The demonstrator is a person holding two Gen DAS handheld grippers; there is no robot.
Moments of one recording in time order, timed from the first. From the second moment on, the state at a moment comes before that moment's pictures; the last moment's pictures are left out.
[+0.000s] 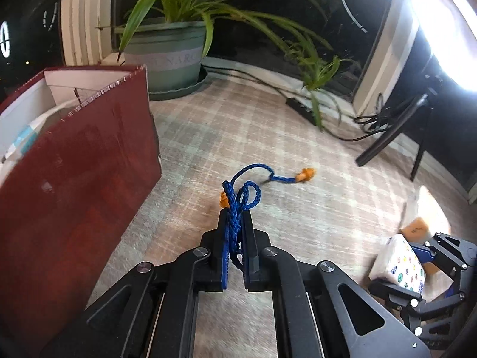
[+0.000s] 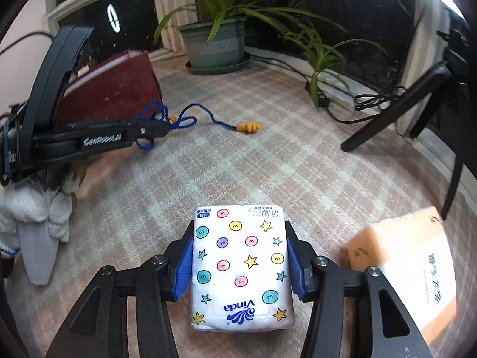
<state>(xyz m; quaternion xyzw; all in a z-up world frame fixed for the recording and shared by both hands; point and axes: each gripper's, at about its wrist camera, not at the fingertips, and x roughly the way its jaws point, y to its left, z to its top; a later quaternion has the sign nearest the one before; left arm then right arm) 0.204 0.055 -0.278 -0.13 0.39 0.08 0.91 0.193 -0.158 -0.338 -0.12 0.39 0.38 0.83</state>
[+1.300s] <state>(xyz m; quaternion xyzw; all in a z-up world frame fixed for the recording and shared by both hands) 0.043 0.144 -0.024 -0.16 0.21 0.07 0.96 0.120 -0.121 -0.167 -0.10 0.27 0.45 0.85</state>
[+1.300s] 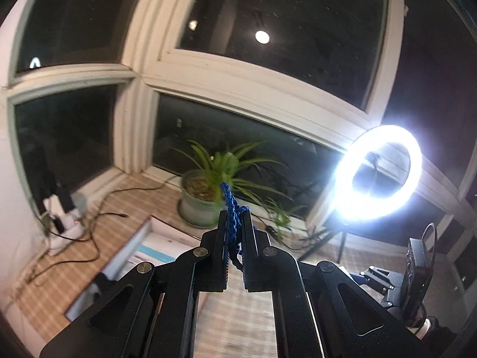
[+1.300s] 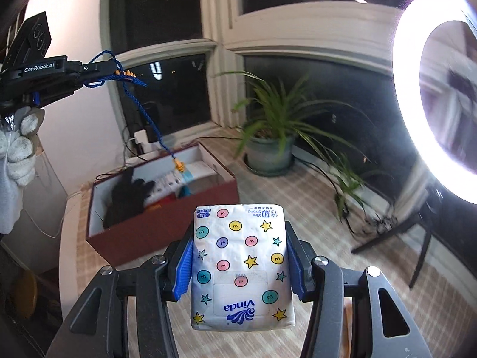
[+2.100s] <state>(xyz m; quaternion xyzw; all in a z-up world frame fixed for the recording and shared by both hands) 0.025 0.252 -0.120 -0.22 0.30 0.15 0.91 0.153 0.091 -0.178 -0.15 0.34 0.51 0.78</state>
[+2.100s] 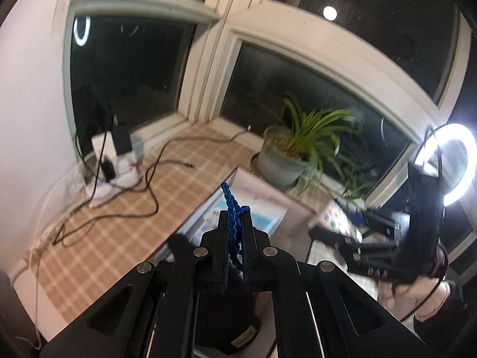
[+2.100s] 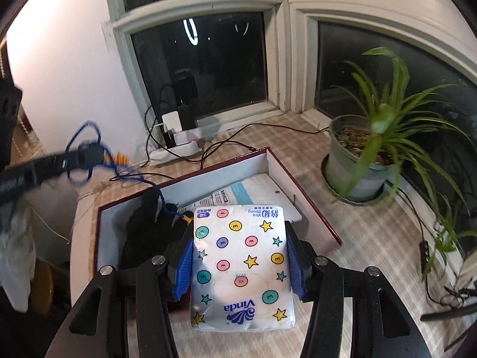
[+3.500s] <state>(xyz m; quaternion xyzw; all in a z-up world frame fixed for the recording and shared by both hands) 0.016 0.239 -0.144 -0.22 0.36 0.14 0.89 0.185 0.116 -0.167 -0.14 0.35 0.49 0.79</state>
